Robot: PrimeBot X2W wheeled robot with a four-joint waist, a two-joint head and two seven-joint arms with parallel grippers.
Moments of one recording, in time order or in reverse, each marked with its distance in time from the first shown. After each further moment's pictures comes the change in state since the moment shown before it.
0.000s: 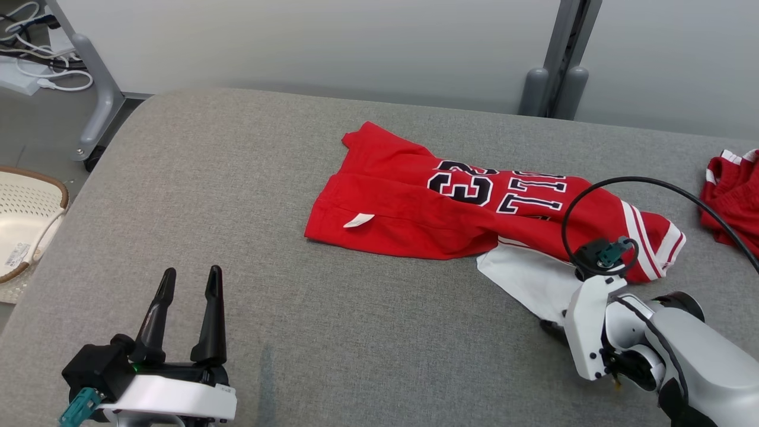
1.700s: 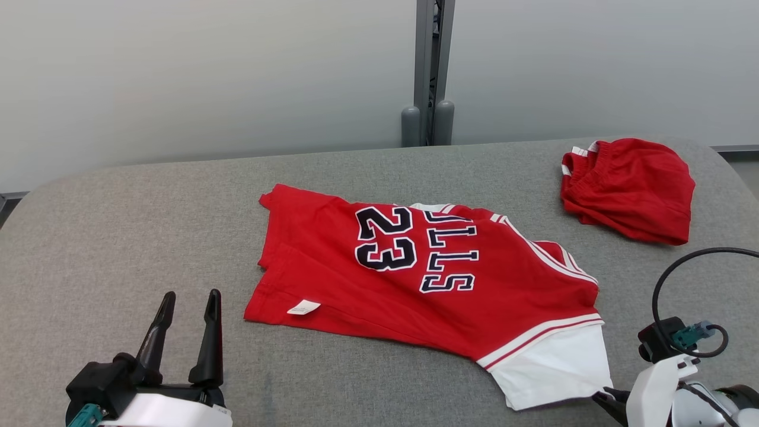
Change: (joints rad) left arm 0.038 0.000 0.023 0.042 0.037 -0.027 0.000; right arm 0.490 -0.100 -0.402 -0.451 -0.082 0.000 0.098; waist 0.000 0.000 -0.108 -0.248
